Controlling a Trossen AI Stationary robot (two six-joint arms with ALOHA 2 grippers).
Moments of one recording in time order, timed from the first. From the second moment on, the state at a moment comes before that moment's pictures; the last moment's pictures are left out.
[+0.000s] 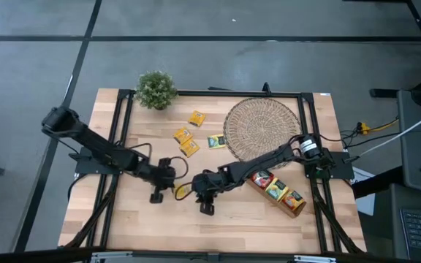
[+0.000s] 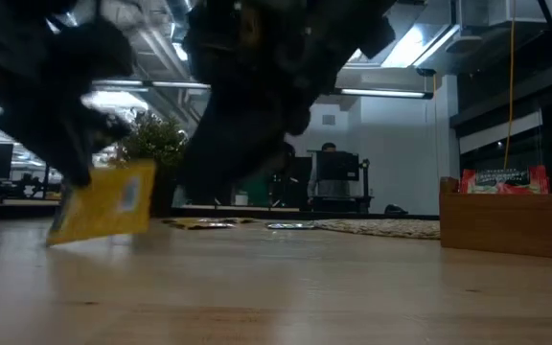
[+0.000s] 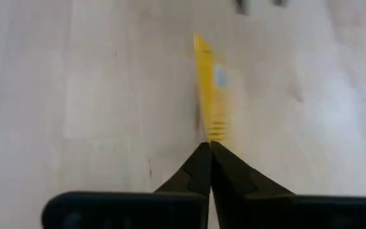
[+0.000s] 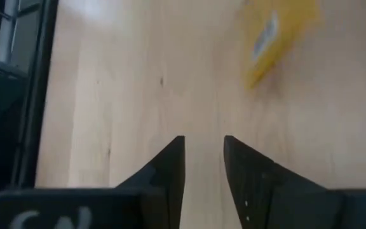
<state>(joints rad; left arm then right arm) -0.40 1.28 0.53 -0.15 -0.10 -0.34 0.27 2.15 1.51 -0.22 -0.13 0.43</state>
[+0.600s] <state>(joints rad) -0.82 1.05 0.54 -0.26 -0.78 0.28 0.20 2.05 1.51 -0.19 -0.47 0.69</state>
